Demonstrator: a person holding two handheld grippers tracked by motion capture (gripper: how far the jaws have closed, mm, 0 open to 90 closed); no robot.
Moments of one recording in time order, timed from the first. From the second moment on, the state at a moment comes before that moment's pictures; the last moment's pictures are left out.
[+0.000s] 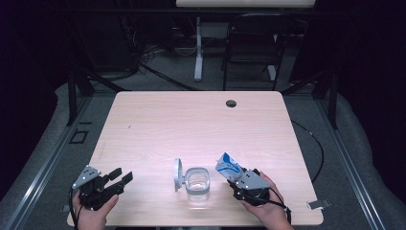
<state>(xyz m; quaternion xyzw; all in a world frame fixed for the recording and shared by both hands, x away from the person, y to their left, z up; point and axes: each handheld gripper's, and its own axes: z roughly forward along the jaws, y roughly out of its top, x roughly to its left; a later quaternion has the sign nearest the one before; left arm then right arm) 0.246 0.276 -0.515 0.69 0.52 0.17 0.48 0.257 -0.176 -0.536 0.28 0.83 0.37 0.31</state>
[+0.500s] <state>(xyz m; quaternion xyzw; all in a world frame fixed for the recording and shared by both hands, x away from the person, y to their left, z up) 0.247 0.277 -0.515 0.69 0.52 0.17 0.48 0.259 -0.169 -0.531 0.26 0.84 0.35 0.31</state>
